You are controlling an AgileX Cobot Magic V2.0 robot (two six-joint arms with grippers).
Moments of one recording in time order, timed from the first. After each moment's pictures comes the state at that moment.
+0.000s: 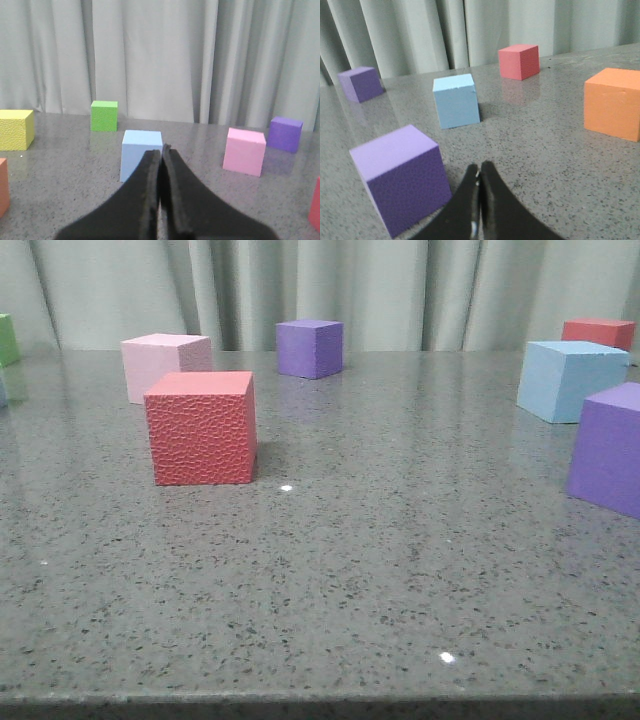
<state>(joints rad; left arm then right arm) 0.01 0.00 -0.06 0.01 0.00 -0.14 0.02 0.00 0.00 -0.01 0.09 0.21</state>
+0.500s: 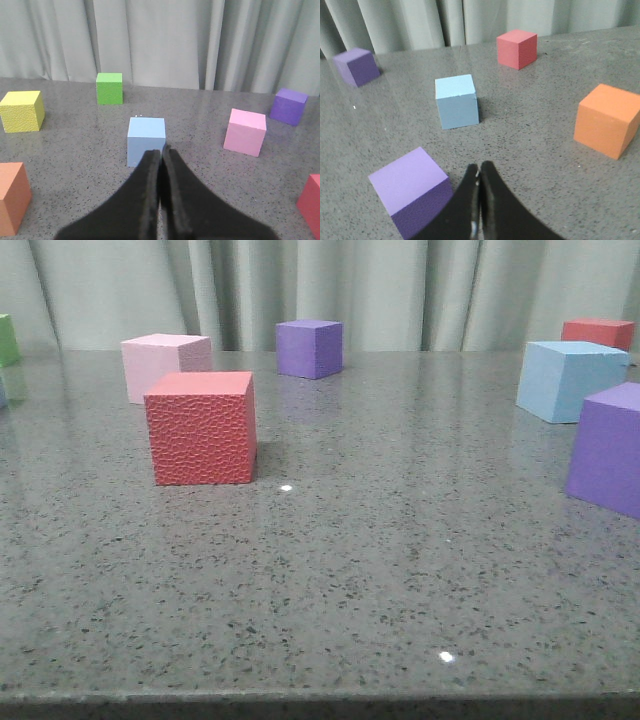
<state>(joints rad) 0.01 0.28 -0.52 0.04 0.44 -0.14 0.02 0.30 -0.45 0.00 0.47 0.13</state>
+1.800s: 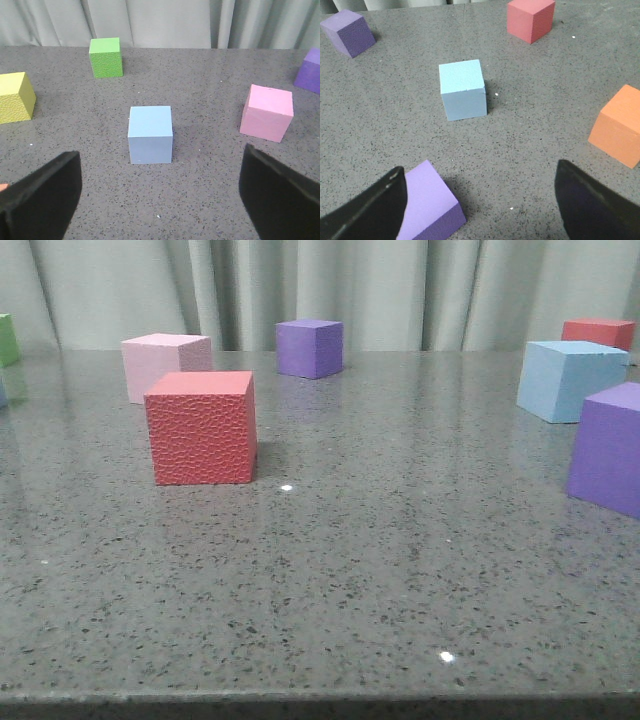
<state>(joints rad) 0.01 0.74 -0.78 0.05 0.49 -0.10 0.02 0.67 -0.74 0.06 0.60 0.08</state>
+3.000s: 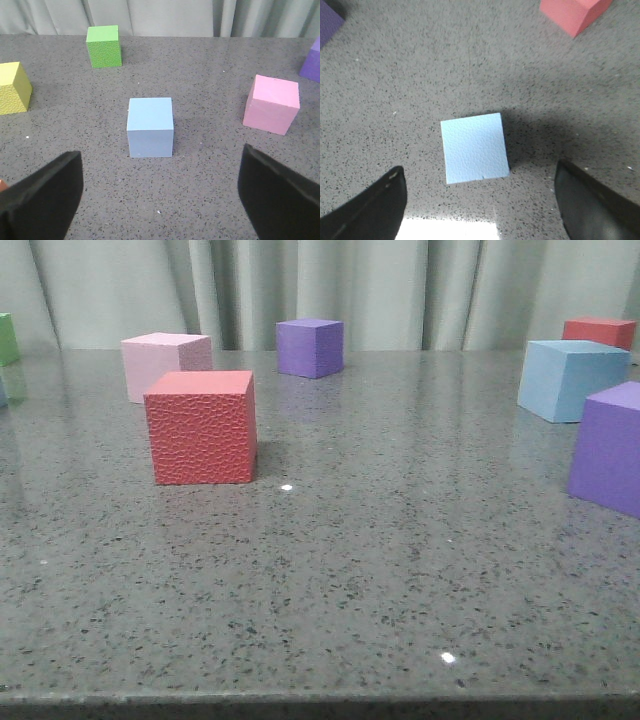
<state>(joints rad) 0.01 0.78 -0.79 0.05 0.49 -0.10 0.02 1.63 -1.71 0.11 1.08 0.06</state>
